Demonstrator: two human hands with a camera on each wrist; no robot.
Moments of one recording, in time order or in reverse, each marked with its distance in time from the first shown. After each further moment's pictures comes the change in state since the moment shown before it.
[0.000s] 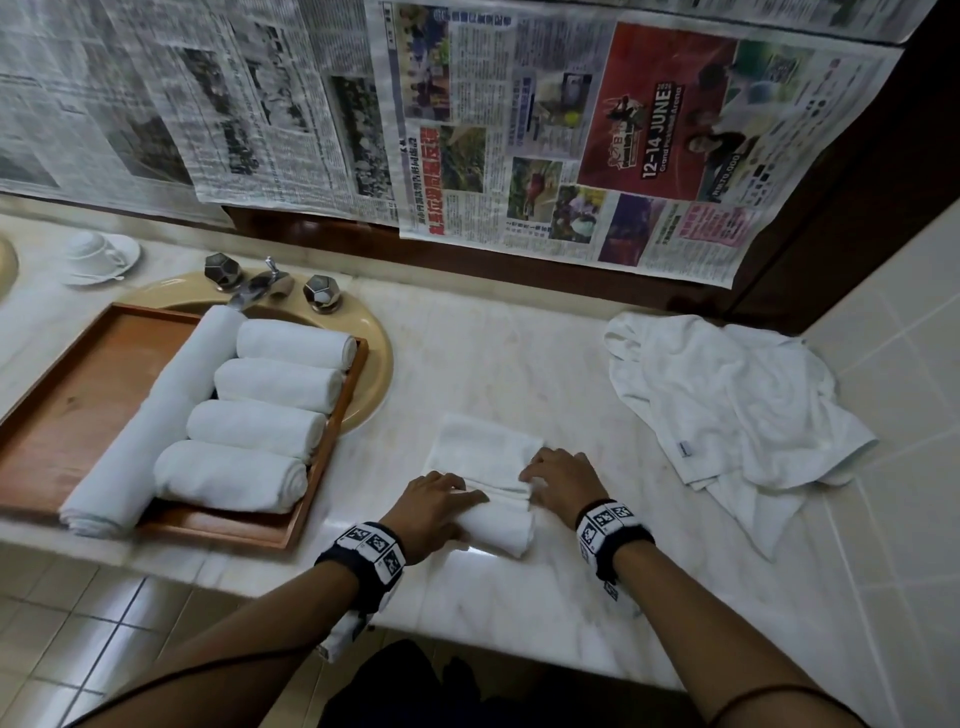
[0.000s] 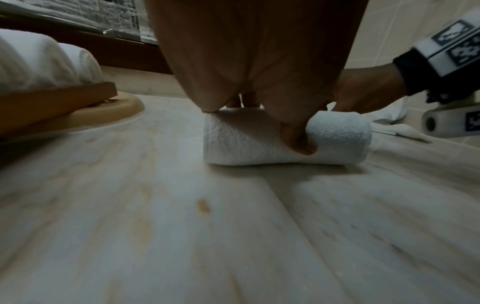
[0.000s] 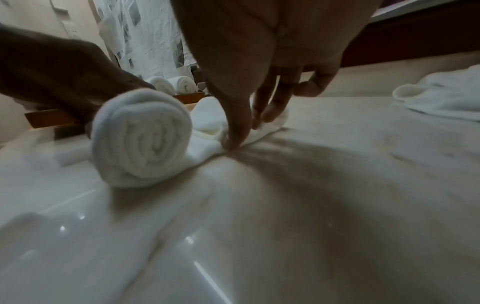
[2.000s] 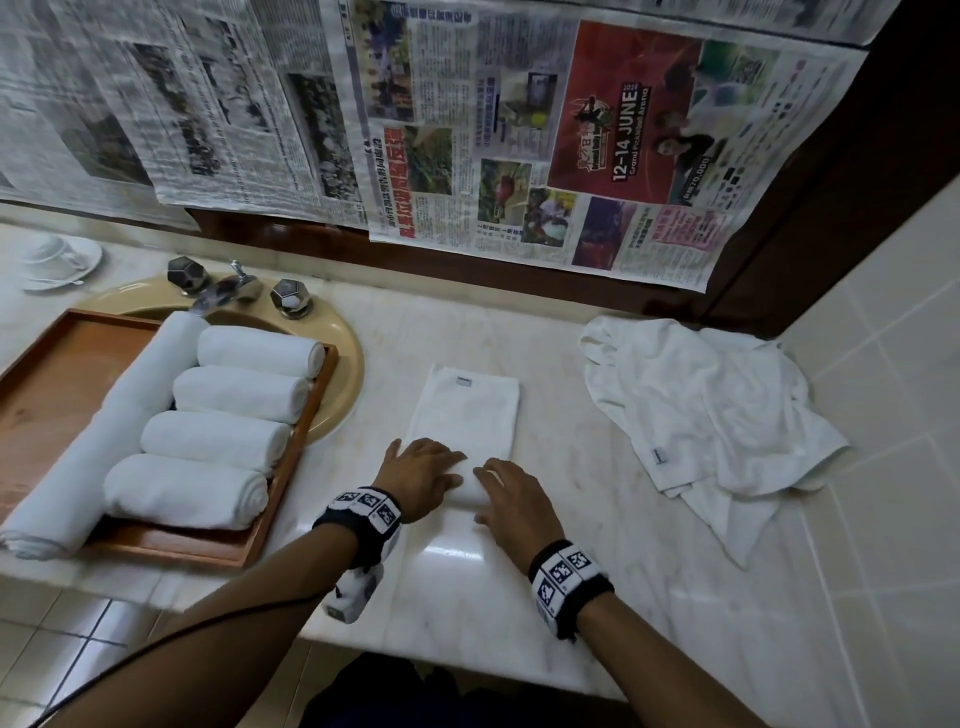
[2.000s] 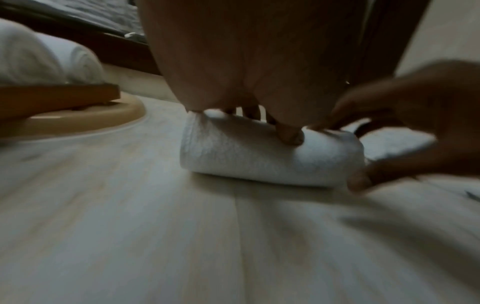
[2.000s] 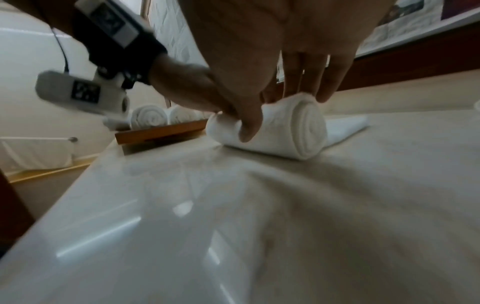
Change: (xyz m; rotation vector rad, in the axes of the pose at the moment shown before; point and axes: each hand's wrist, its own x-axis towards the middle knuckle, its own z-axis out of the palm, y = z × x) left_hand 0.062 0.009 -0.022 0.076 -0.044 -0.189; right_hand -0.026 -0.039 0.011 0.045 0.293 -0.101
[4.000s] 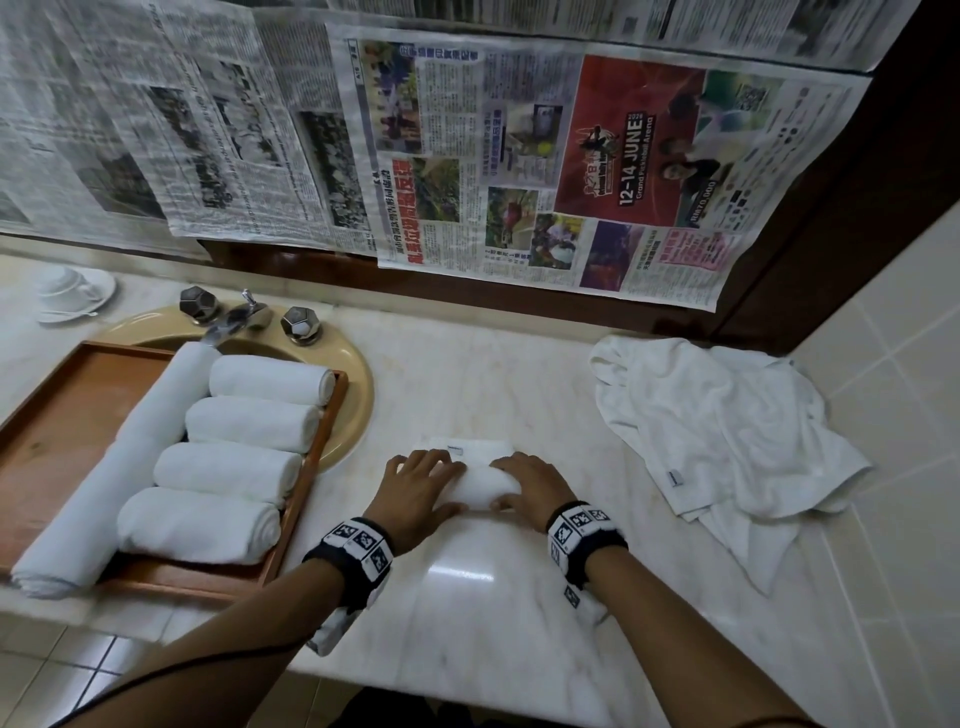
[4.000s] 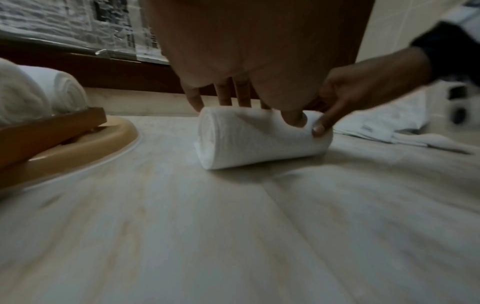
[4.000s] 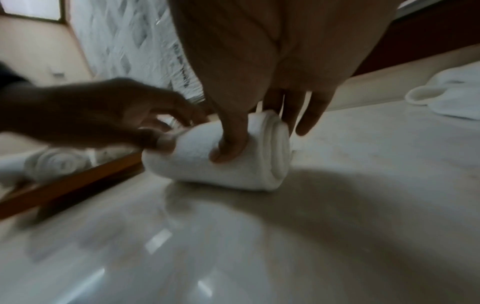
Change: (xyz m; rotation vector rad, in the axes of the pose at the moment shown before) left_hand -0.008 -0.023 -0.009 0.078 0.228 0.129; right_hand 0.067 0.035 -0.015 0.230 -0.244 0.181
